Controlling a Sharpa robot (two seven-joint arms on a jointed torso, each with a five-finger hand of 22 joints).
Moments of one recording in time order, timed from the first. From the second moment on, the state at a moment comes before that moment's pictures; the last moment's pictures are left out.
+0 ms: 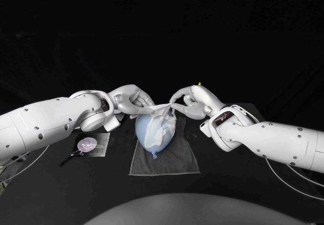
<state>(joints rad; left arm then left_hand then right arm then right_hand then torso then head) 1.22 -0.81 -0.10 1.41 -0.75 0.02 0.20 1.65 -0.08 0.39 0.19 0.05 0.99 0.12 0.41 0.30 1.20 0.05 0.28 0.15 1.33 -0.01 1.35 0.78 0.15 1.20 0.08 1.17 0.82 1.11 -0.75 -0.13 1.57 -1.12 -0.74 0.21 1.27 0.00 0.52 -0.14 0.05 1.02 0.08 0.40 0.44 1.47 0.01 1.57 1.31 1.47 -0.05 1.57 1.31 0.12 1.31 0.05 0.99 0.95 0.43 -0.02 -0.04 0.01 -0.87</state>
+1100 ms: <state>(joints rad) 1.22 -0.85 -0.08 1.43 -0.73 -0.07 0.18 1.46 -0.08 0.48 0.18 0.05 0.96 0.09 0.45 0.36 1.31 0.02 0.47 0.29 1.39 -0.05 1.38 0.88 0.13 1.26 0.05 1.22 0.92 1.12 -0.68 -0.13 1.49 -1.11 -0.72 0.17 1.25 0.00 0.54 -0.14 0.04 1.03 0.08 0.40 0.44 1.47 0.01 1.57 1.31 1.46 -0.05 1.57 1.31 0.12 1.29 0.05 0.96 0.91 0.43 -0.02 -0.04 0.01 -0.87</state>
